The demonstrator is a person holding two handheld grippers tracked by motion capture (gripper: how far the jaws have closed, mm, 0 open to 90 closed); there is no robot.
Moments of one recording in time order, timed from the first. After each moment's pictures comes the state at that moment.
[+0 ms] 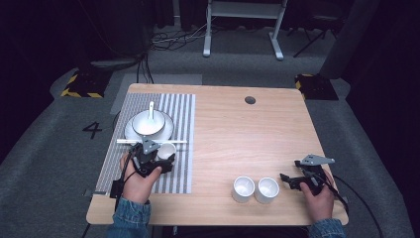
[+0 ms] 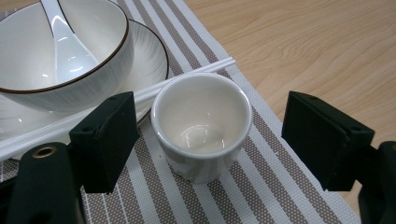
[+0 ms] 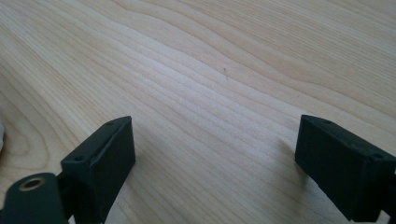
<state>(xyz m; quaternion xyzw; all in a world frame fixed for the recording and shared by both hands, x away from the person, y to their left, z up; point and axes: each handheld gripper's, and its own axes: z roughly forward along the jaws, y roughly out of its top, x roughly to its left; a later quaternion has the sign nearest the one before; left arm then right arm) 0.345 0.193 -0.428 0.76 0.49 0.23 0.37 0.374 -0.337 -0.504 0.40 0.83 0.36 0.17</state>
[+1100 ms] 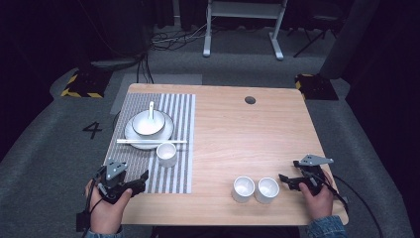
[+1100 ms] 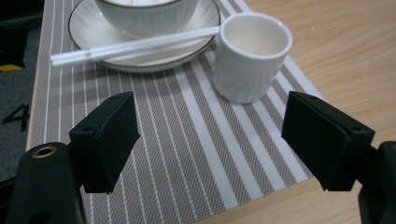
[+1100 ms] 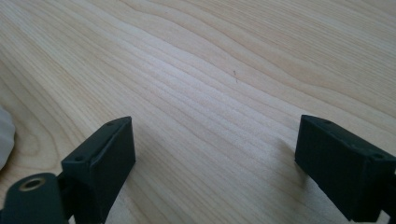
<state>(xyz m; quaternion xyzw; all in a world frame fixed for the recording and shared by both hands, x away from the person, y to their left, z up) 0.277 0.252 -0.433 0.72 0.55 0.24 0.36 0.374 -0.333 -0.504 0.39 0.83 0.36 0.17</state>
